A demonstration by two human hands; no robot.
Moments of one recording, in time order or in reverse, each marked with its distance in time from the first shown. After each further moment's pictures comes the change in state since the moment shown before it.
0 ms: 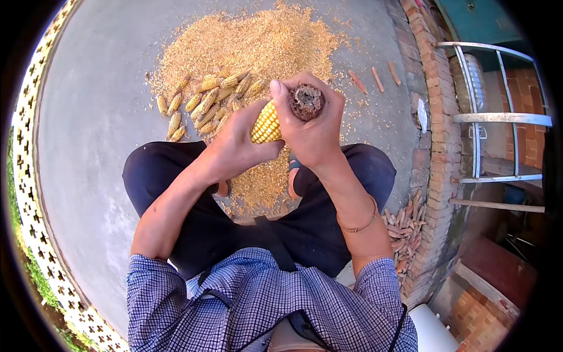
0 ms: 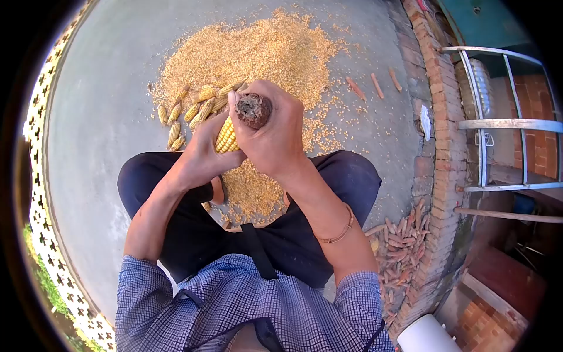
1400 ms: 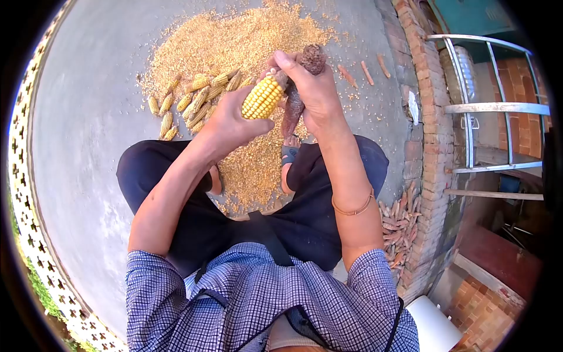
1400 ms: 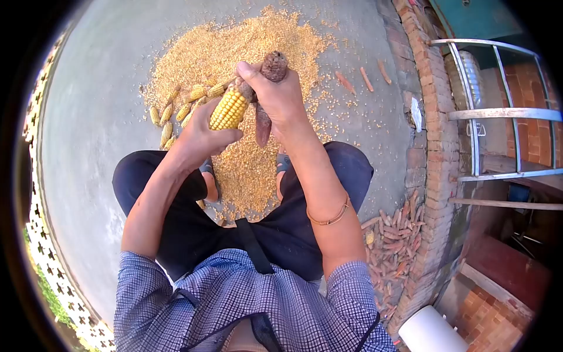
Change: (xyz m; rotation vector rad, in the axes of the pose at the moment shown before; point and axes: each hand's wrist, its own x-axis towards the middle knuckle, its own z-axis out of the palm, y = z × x) left_hand 0.013 0.000 -0.001 -0.162 0.018 -0.231; right_hand 0.022 0.017 -0.014 0.523 -0.042 0.520
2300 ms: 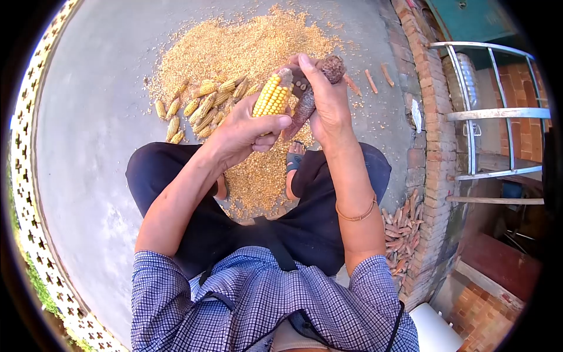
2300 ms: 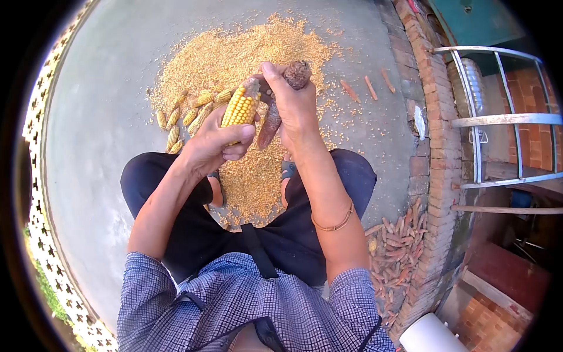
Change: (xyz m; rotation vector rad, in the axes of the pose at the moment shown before) left_hand 0.000 -0.003 0.006 -0.563 -0.152 -0.070; right_hand -0.003 -0.006 0.002 0.145 0.134 0.018
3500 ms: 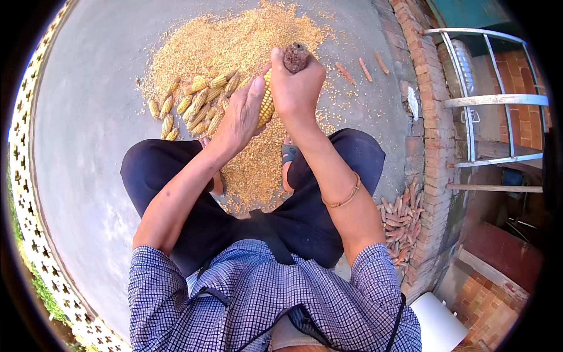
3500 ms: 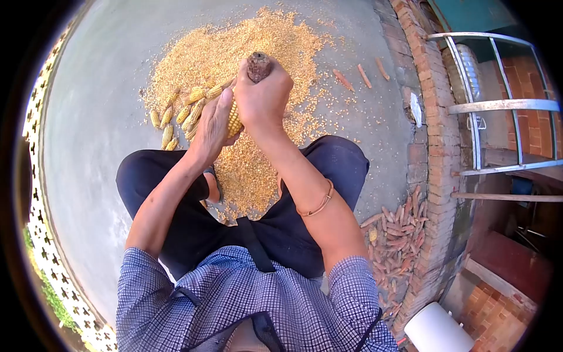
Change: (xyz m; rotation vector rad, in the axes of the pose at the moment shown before) left_hand 0.025 -0.029 0.006 0.532 0.291 0.304; right_hand 0.005 0.022 0.017 -0.596 0.282 -0.352
